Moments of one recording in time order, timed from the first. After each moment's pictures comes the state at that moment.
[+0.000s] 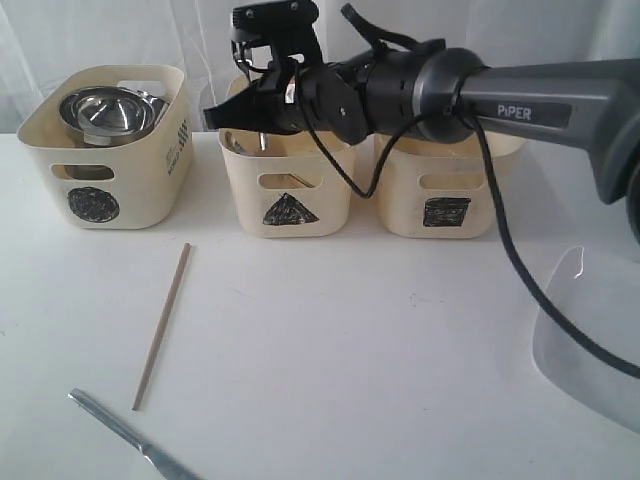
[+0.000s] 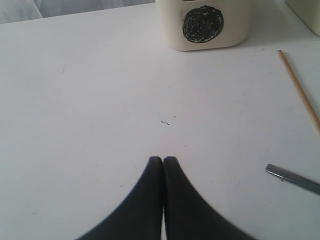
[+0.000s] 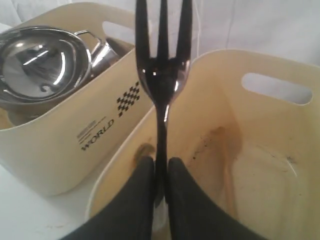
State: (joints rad) left arm 0.11 0.00 0.02 -0.19 0.39 0.31; right arm 0.45 2.12 -1.70 -0.12 0.07 0.19
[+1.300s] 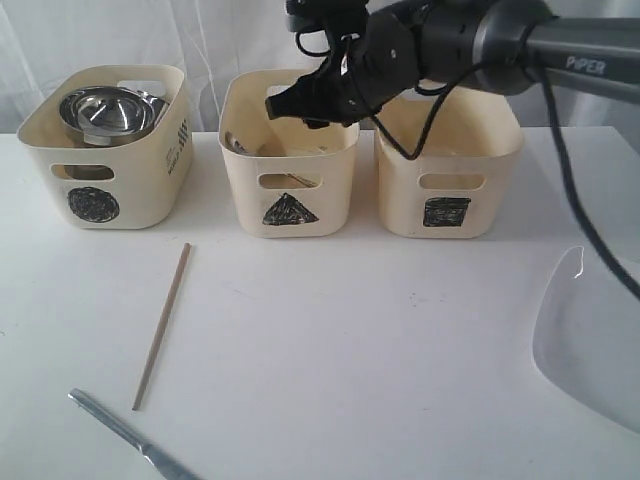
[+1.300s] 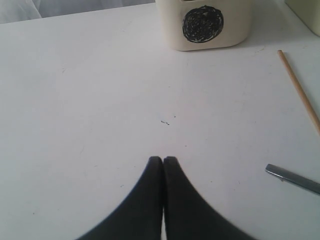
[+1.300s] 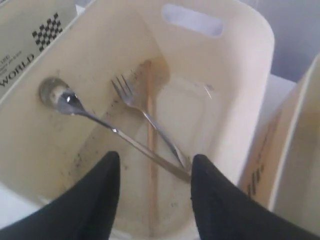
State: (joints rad) left arm 0.11 0.00 0.02 -0.19 0.39 0.31; right arm 0.37 2.03 -1.73 -0.13 0.47 0.16
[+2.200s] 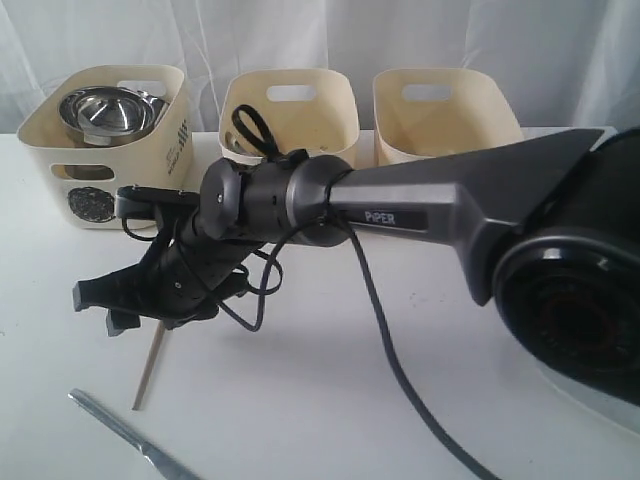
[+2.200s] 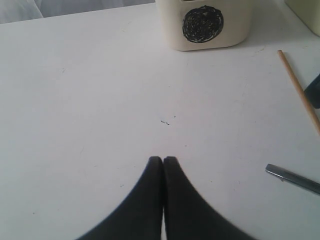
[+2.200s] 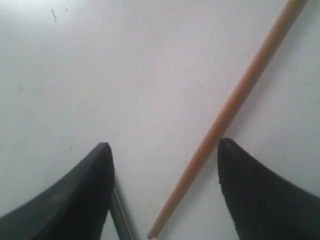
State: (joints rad) left arm 0.11 0.00 0.02 -0.19 0.39 0.31; right arm 0.71 2.24 -1.68 0.60 0.56 -0.06
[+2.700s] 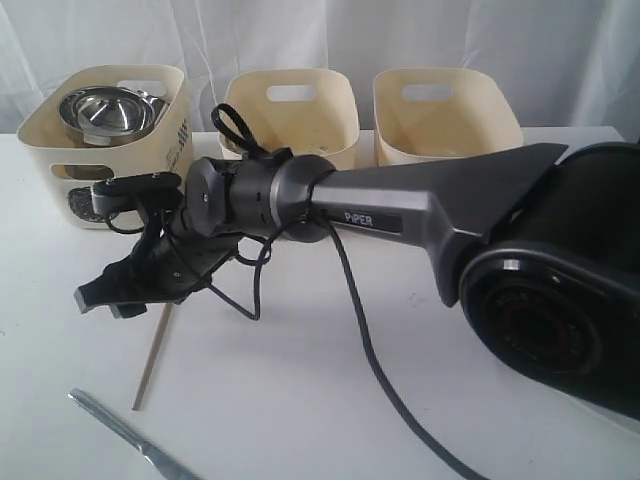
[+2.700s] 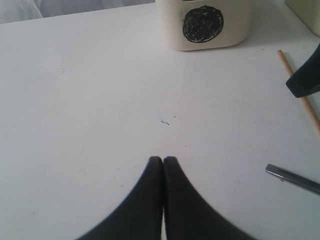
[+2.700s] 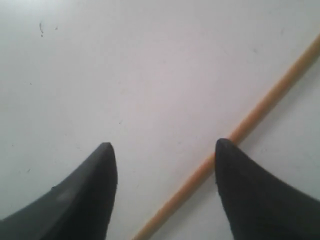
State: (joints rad) left arm 0.11 0.00 0.02 -0.19 0.39 0.31; right arm 0.71 2.30 -1.79 0.46 0.53 -0.19
